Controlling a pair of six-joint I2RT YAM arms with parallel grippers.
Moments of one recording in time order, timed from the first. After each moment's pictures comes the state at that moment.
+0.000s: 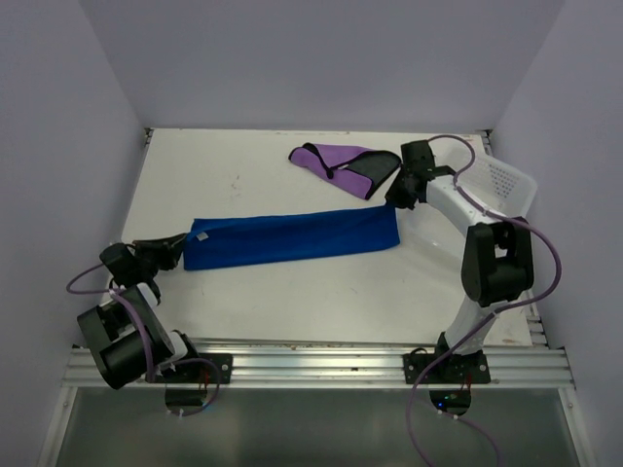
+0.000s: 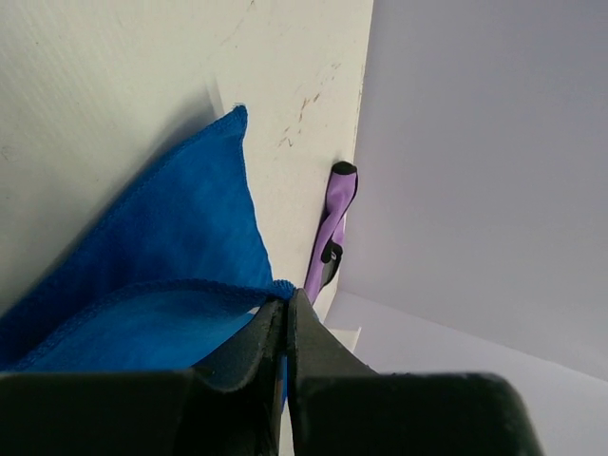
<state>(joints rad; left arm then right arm) 0.60 1.28 0.28 0.50 0.67 -1.29 0.20 1.78 1.35 -0.53 0.07 0.71</state>
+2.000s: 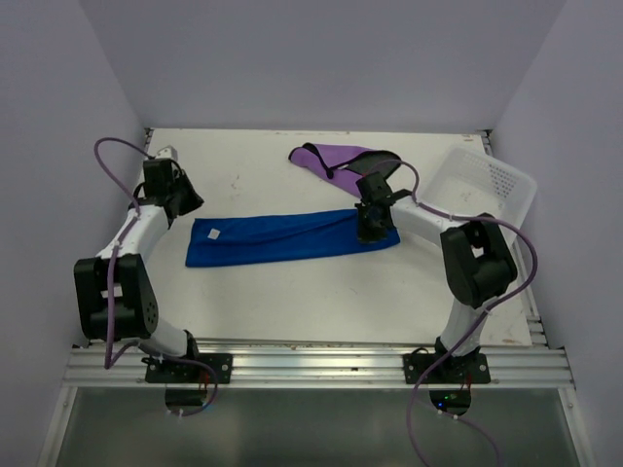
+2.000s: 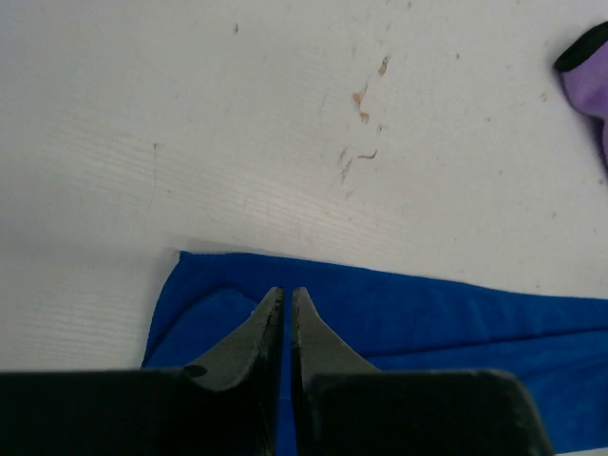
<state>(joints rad) 0.13 1.51 1.01 -0.22 0.13 -0.38 0.46 1.82 1.19 -0.53 0.04 0.46</state>
